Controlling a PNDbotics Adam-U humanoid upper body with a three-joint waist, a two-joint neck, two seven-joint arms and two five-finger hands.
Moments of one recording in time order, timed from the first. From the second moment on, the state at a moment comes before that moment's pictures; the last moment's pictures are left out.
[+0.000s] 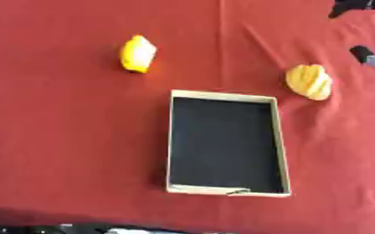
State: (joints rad) left arm -0.39 0.49 0.25 -1.98 0.11 -0.52 0.19; right arm -0.59 -0.98 0.08 -1.45 0.22 -0.71 0.45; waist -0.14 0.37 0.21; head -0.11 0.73
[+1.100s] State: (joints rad) left arm -0.39 0.49 0.26 -1.98 0.10 -0.52 0.19; right arm -0.55 -1.04 0.02 -1.53 0.13 -0.71 0.45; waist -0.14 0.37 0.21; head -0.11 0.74
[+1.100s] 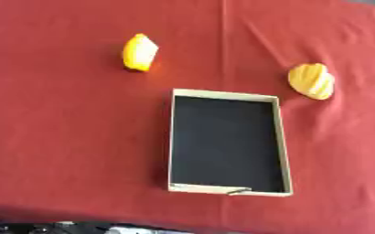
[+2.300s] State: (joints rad) left arm -0.41 0.49 0.26 -1.98 0.11 -0.51 0.19; right arm -0.63 -0.93 0.18 -1.35 0.33 -0.65 0.51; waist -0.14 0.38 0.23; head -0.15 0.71
